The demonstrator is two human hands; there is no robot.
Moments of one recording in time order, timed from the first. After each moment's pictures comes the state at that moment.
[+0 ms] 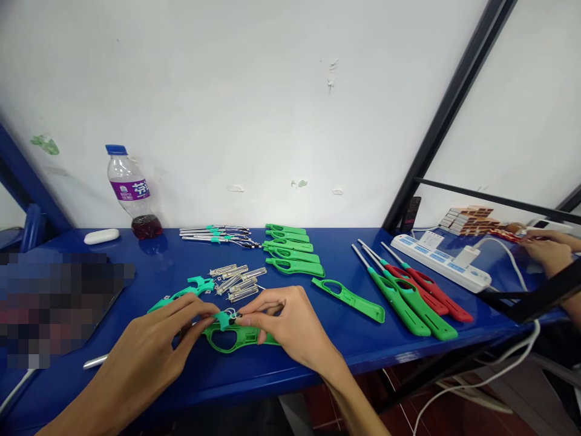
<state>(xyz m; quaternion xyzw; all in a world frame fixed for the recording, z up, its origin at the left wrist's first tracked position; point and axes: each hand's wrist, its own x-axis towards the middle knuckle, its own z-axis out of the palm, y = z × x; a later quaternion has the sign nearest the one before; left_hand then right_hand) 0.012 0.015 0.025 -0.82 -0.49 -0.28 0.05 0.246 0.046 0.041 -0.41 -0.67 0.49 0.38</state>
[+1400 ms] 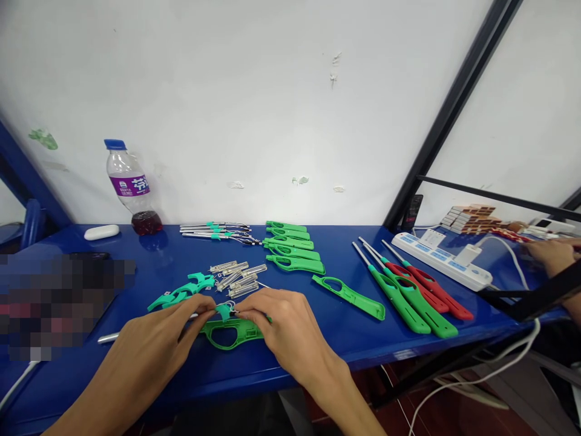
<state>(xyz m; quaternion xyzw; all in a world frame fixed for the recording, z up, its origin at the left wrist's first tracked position) 0.016 0.008 0.027 -0.80 -0.59 -0.14 0.02 0.245 0.036 0.038 -0.35 -0.83 0.21 0.38</state>
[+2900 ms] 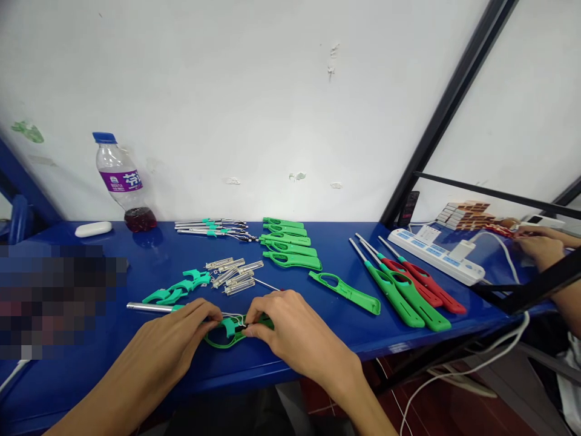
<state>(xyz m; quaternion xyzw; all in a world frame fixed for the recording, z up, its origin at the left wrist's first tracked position) 0.024 0.014 0.014 -0.83 -0.54 -0.10 -0.05 0.260 0.030 0.058 -0.44 -0.84 0.26 0.19</state>
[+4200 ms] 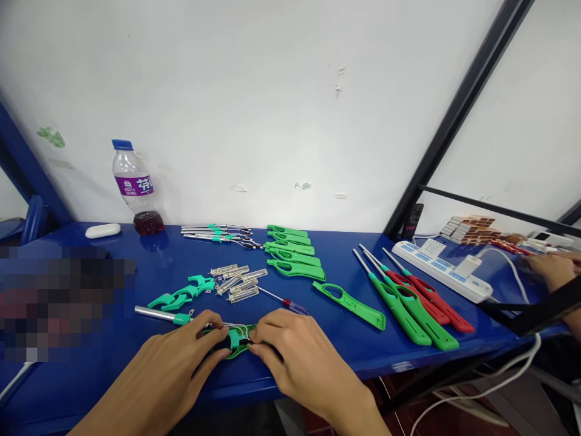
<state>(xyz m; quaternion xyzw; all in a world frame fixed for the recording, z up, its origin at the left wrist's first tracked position) 0.044 -0.003 0.029 -0.83 -0.55 -0.01 -0.01 0.266 0.017 0.037 -0.39 -0.88 0.18 0.21</state>
